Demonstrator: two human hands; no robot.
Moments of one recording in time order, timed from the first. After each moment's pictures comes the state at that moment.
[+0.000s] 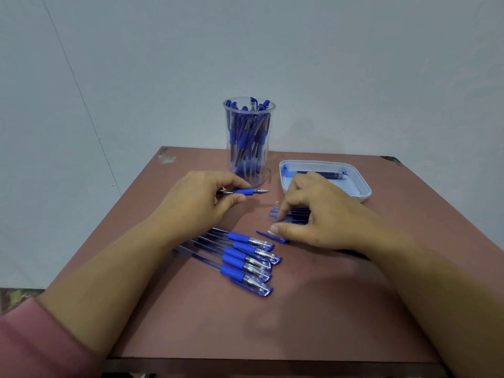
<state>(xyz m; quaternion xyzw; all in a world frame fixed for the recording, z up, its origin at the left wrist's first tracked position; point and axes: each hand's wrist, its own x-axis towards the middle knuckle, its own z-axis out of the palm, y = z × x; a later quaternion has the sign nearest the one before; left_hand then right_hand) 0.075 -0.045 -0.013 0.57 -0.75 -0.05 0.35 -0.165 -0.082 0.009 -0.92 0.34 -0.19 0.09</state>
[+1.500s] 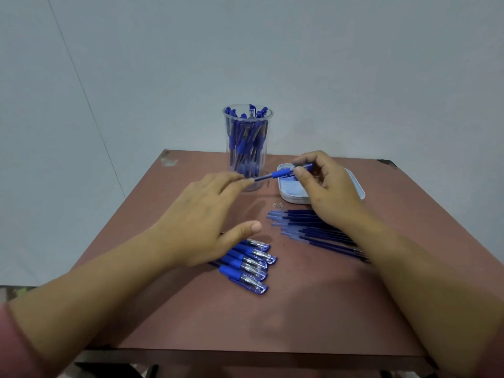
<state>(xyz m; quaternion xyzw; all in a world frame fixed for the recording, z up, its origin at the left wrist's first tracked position) 0.060 -0.007 0.000 0.55 -0.80 0.09 0.20 -0.162 -0.108 0.005 -0.76 0.37 -0.46 0.26</state>
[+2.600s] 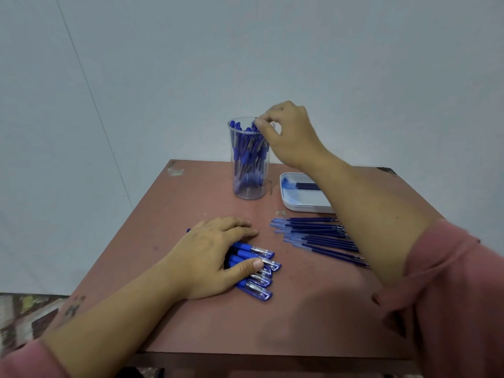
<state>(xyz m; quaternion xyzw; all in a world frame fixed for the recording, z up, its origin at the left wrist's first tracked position) 0.060 0.009 -0.029 0.56 -0.81 -0.03 0.17 -0.092 -0.158 0.078 -0.83 0.37 -0.41 0.08</state>
